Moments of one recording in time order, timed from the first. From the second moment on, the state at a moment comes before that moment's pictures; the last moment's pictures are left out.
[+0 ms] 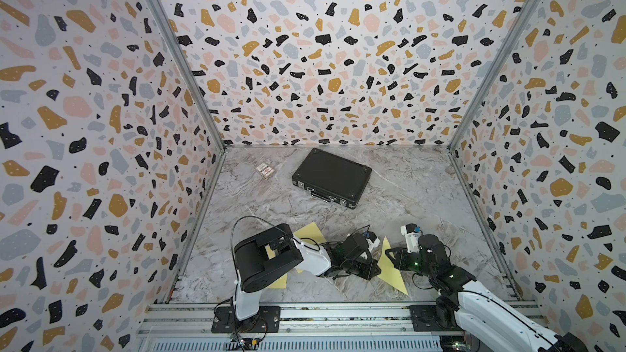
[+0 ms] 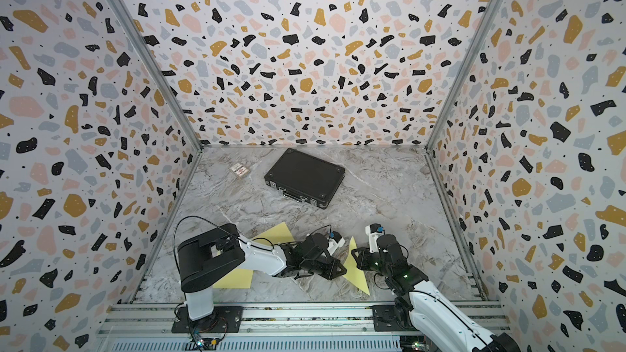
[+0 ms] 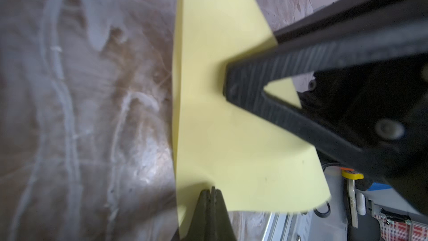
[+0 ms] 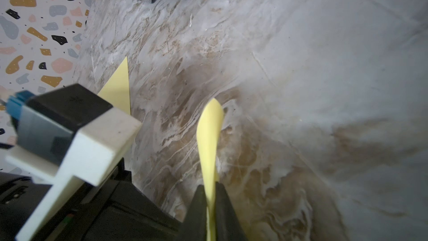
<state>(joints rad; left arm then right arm) -1.13 1.88 0.80 0.37 0.41 -0.75 0.47 0.70 0.12 -0.09 -0.32 0.62</state>
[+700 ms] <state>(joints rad) -1.13 1.22 0.52 0.12 0.02 -0.73 0.47 1.01 0.23 0.19 -0.07 0.92</state>
